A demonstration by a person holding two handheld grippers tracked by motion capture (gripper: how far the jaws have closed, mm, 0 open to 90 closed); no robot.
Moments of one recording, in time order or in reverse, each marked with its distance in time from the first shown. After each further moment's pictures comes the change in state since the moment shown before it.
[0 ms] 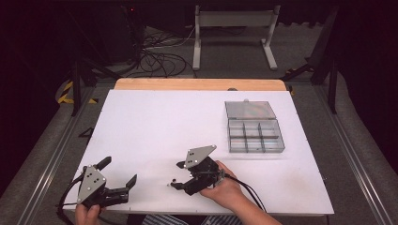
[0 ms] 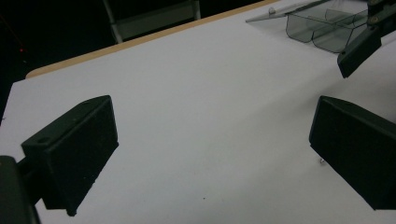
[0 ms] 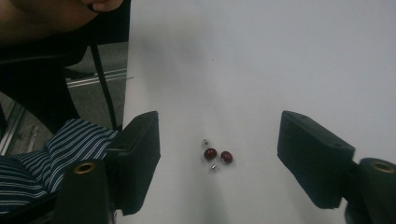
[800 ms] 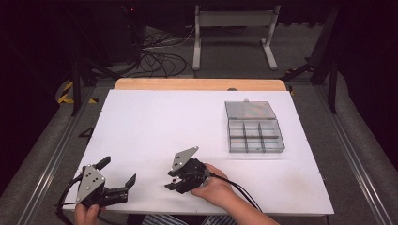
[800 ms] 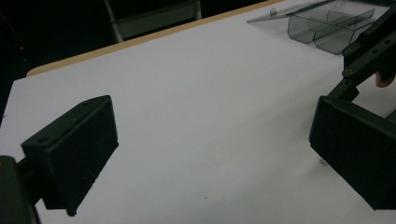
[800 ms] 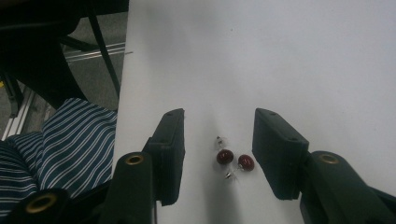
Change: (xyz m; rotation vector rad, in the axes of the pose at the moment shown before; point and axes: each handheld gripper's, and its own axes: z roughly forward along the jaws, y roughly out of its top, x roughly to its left) left arm 0.002 -0.001 0.000 0.001 0.003 -0.007; right arm -0.003 0.002 0.039 0.123 0.039 -0.015
